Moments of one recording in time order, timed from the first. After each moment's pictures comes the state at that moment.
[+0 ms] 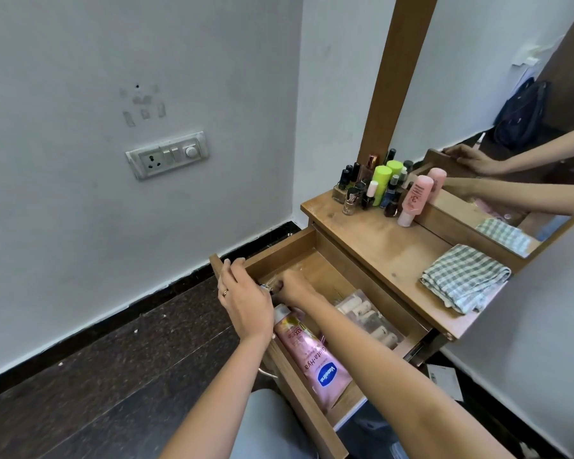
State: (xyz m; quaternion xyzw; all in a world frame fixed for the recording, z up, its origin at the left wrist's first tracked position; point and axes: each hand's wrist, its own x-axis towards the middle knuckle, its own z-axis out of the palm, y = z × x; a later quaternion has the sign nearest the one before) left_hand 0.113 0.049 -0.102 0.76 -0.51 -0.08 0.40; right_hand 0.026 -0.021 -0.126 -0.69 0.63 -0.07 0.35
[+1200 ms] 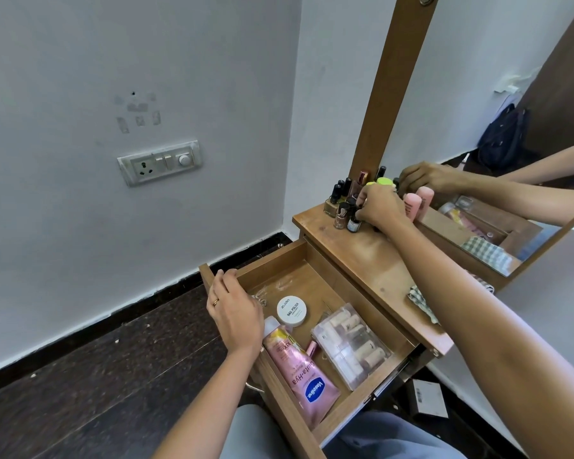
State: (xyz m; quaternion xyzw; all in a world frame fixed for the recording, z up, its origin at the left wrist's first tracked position) left_hand 0.112 0.047 -0.101 0.76 -0.52 -0.07 0.39; right_hand -0.127 -0.103 0.031 -0.66 0.74 -0.14 0.05
